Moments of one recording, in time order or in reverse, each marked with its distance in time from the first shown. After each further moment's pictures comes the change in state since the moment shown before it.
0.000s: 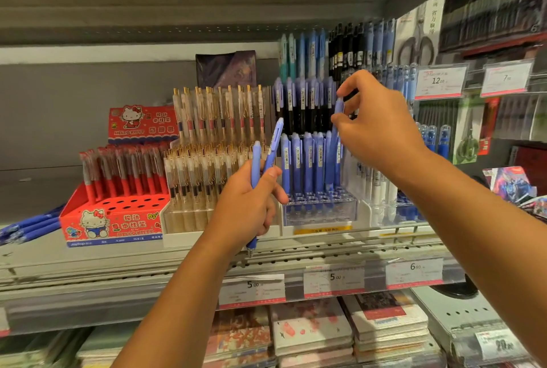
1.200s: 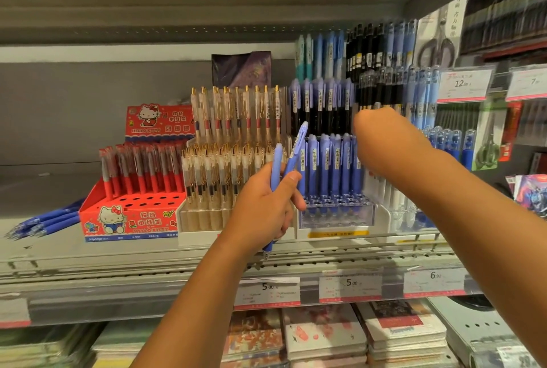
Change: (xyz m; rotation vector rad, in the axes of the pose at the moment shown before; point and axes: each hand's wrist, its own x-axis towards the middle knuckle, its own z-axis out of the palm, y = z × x) left_hand -0.003 0.000 -0.001 -0.010 -0.041 0.007; right_hand 0.006 -0.004 0.013 -0.576 -0.308 0.030
